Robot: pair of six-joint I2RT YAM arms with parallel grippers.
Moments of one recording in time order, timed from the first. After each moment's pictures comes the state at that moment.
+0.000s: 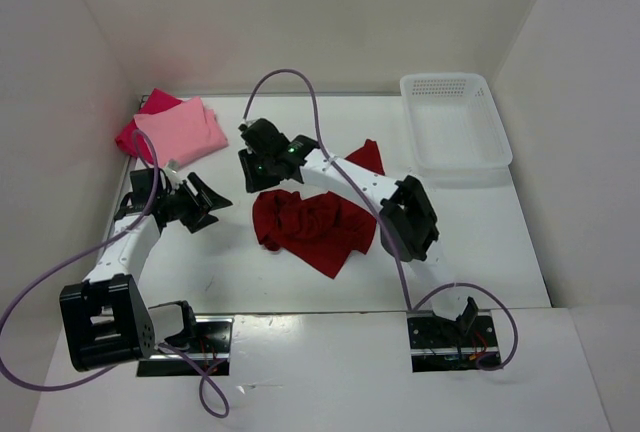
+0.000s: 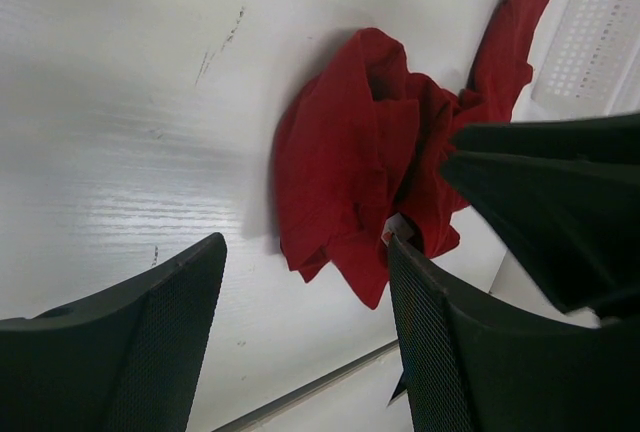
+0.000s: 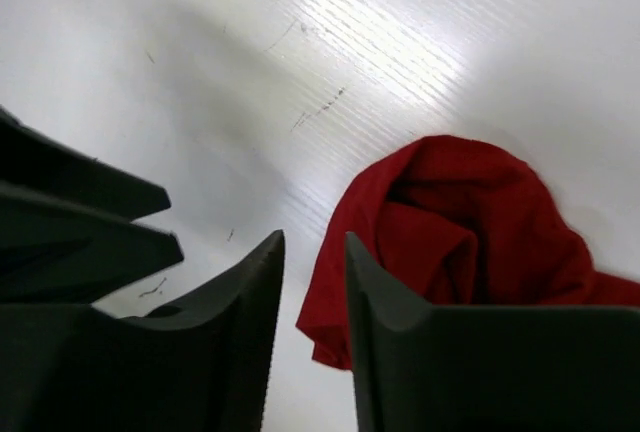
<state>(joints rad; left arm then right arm) 0.23 1.19 0.67 -0.38 0.61 -0.60 0.91 2.20 2.04 -0.65 -0.03 0.46</state>
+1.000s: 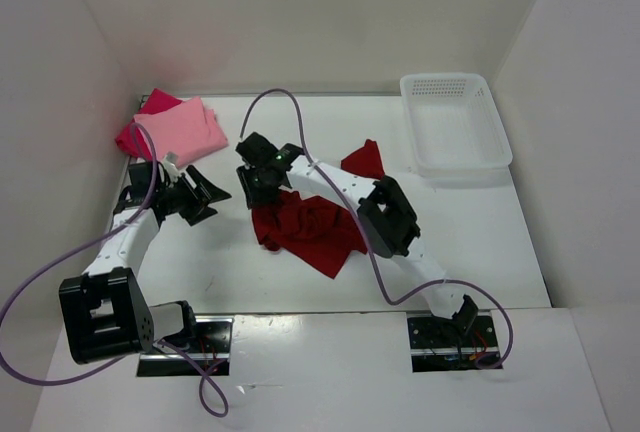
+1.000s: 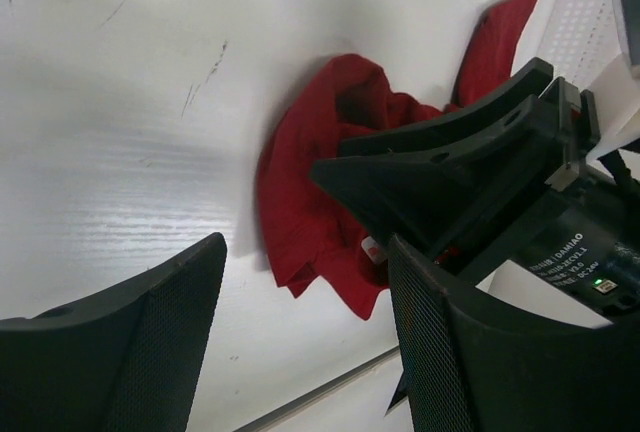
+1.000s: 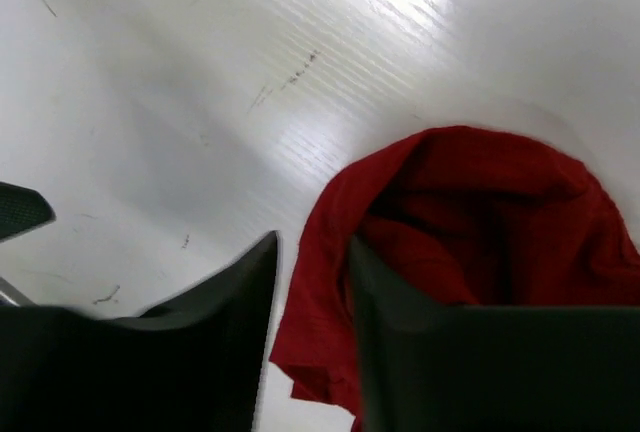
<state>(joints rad) 0.23 1.23 0.72 -0.37 0.61 -0.61 0.91 2.38 2.12 -0.72 -0.08 0.47</state>
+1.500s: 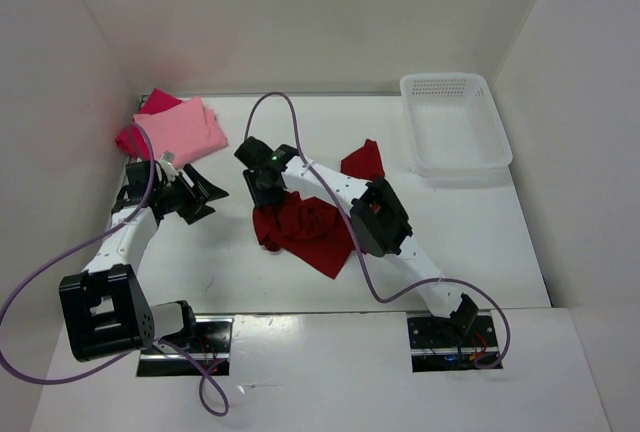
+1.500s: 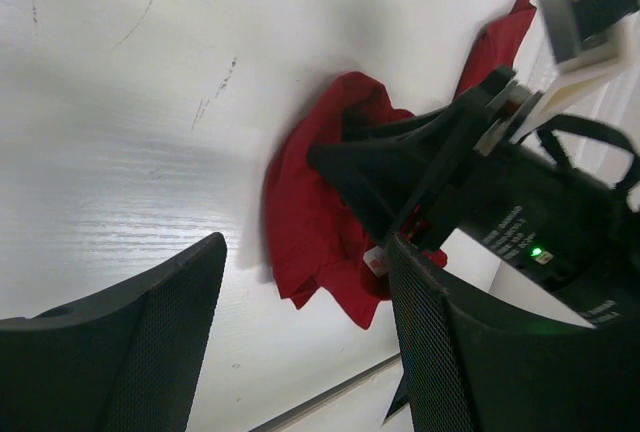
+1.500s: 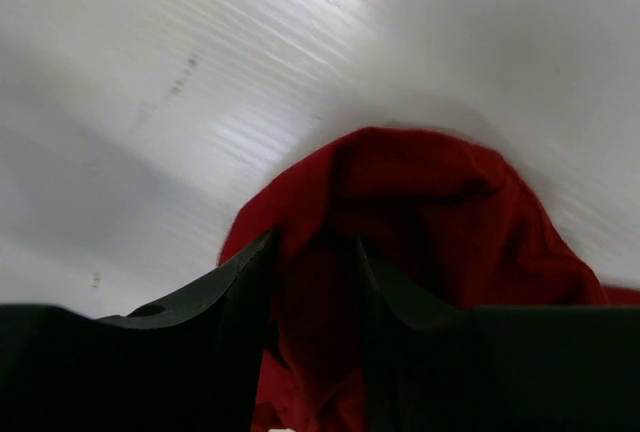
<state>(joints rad) 0.25 1.24 0.73 -0.35 0.61 -0.61 0.91 2.49 2.28 -0.86 0.05 0.47</state>
